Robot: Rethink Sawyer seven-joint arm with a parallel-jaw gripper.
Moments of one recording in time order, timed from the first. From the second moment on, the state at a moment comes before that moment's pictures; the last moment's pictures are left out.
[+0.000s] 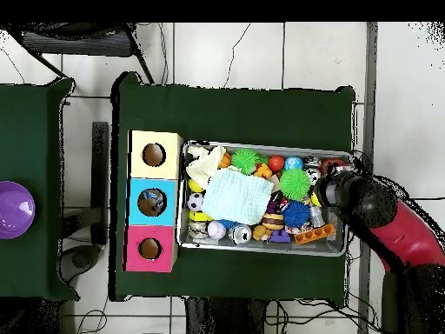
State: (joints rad) arm -0.64 -0.60 -0.03 1.56 0.07 0.41 2.47
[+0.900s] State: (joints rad) arm -0.70 -0.48 0.13 1.39 -0.04 0.38 2.47
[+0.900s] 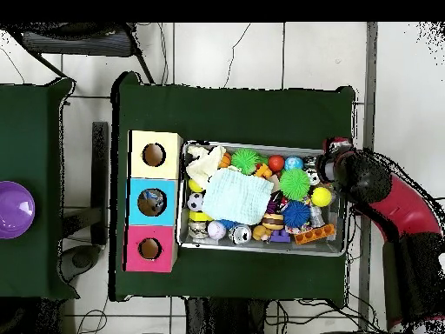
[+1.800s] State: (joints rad) arm -0.71 -0.51 0.17 1.39 -0.09 0.39 2.47
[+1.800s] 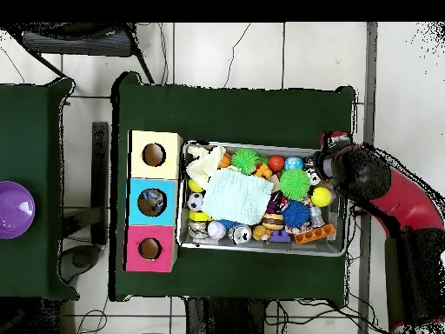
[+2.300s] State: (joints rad) arm -0.71 -0.50 0.17 1.40 -0.13 0.39 2.47
